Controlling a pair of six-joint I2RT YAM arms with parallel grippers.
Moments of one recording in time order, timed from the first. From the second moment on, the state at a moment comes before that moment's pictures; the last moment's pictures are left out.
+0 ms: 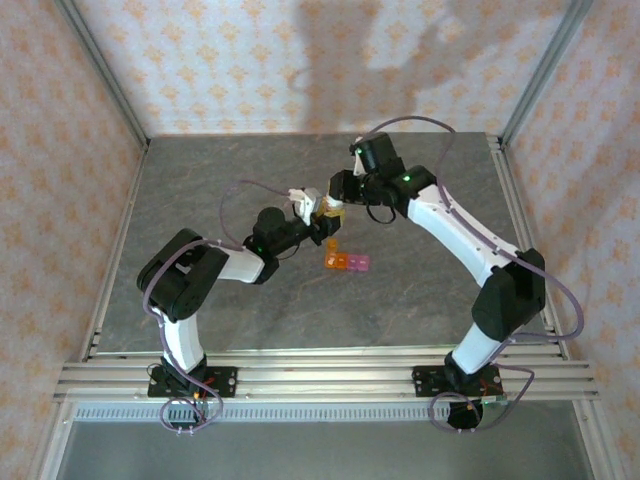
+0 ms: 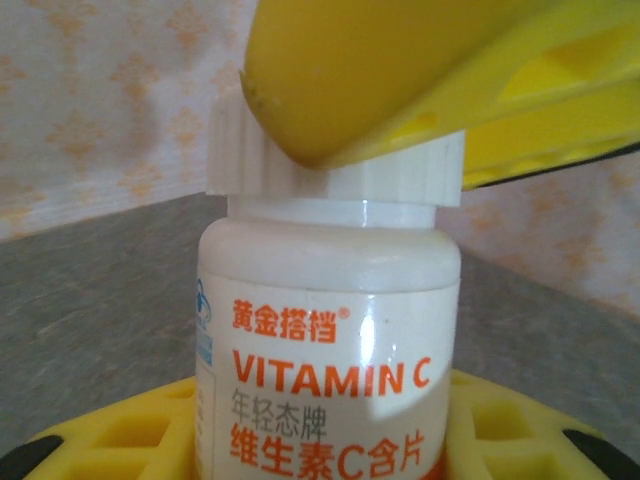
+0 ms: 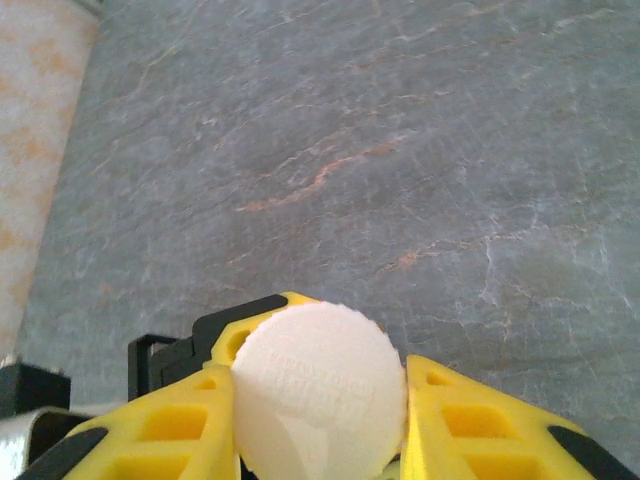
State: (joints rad) left arm -0.54 1.85 0.77 1.08 0.31 -0.15; right arm 0.57 1.65 1.53 -0.65 -0.13 0.58
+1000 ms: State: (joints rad) left arm -0.48 1.85 0.81 1.12 0.48 -0.24; right arm 0.46 1.56 1.67 -0.69 -0.32 0.40
